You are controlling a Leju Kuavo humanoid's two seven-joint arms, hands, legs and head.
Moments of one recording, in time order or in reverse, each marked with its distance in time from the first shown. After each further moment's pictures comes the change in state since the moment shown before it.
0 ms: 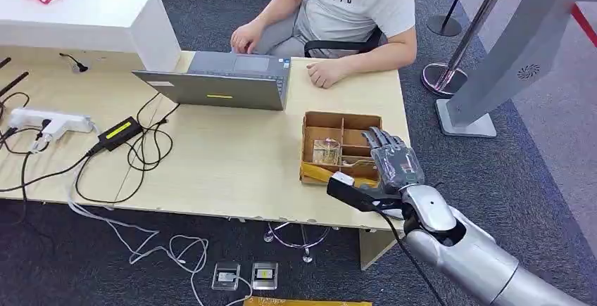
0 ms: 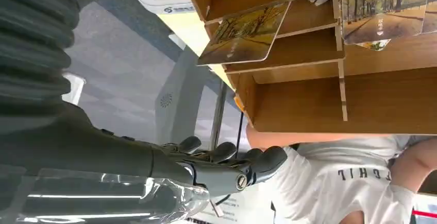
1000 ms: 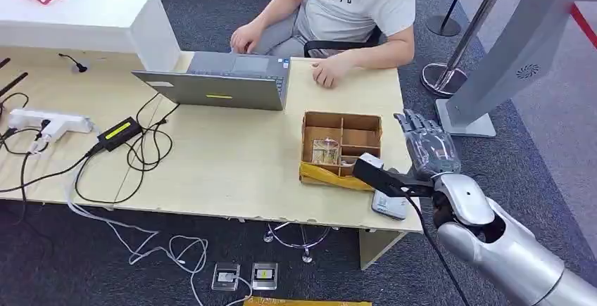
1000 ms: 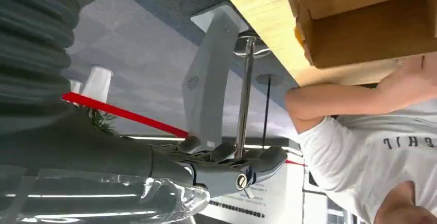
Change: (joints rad) left arm 0.003 0.008 0.000 -0.001 0.018 -0.021 -0.053; right arm -0.014 -0.140 -0.084 -0.192 -0.006 0.082 0.100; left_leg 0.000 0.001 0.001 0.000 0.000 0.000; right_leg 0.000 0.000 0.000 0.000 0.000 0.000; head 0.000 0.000
